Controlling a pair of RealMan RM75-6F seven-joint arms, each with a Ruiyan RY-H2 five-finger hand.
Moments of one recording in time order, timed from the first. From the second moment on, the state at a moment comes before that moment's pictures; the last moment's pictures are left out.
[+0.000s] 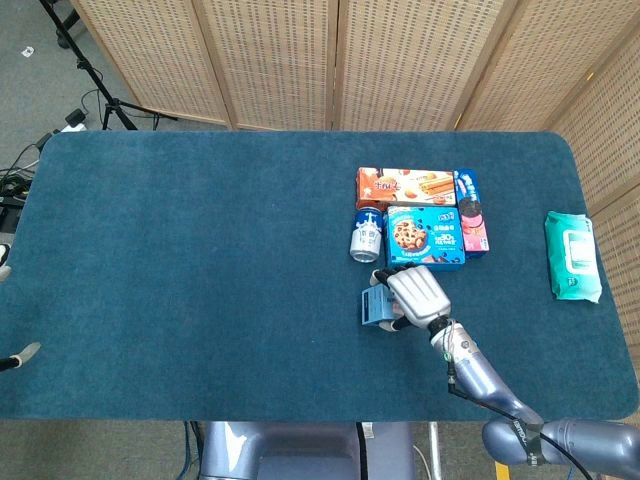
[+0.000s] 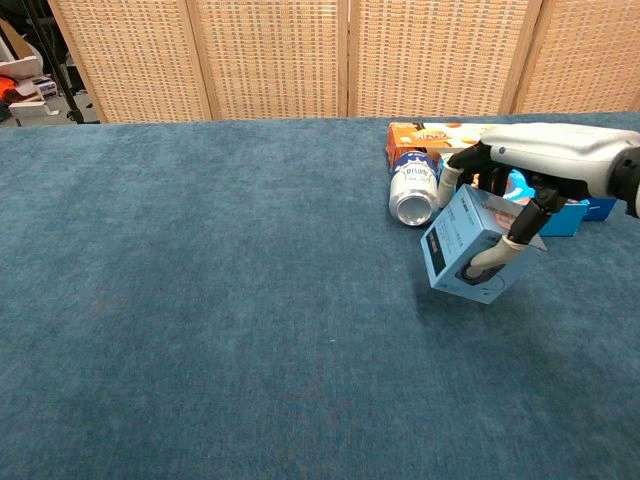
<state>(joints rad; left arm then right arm) -0.04 -0.98 -0.07 -1.73 1.43 1.50 -0.08 0.73 -1.36 0.08 -1.70 -1.14 1.04 -0.27</state>
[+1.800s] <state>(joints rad) -0.04 -0.99 -0.07 -1.74 1.45 1.52 -0.05 0.60 -1.20 -0.04 -1.43 -1.66 1.08 0.17</state>
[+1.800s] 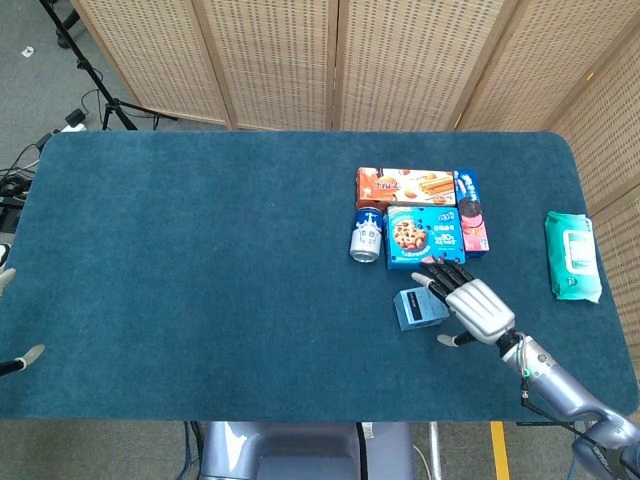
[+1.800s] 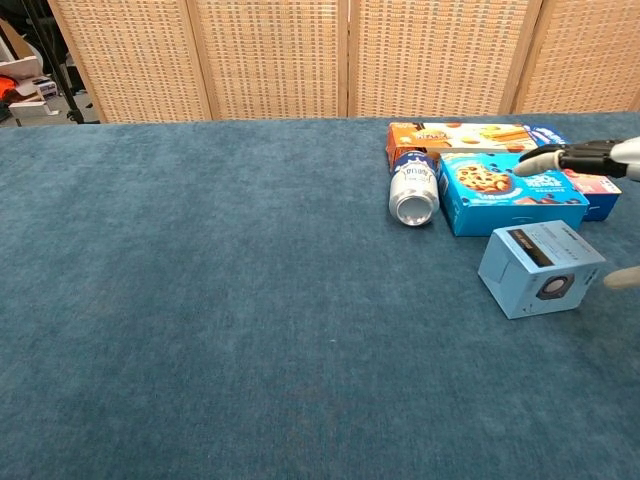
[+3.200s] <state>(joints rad) -0.05 -0.99 -0.07 -1.73 1.42 1.50 -0.06 0.81 -1.23 0.00 -1.64 -1.14 0.79 -0.58</state>
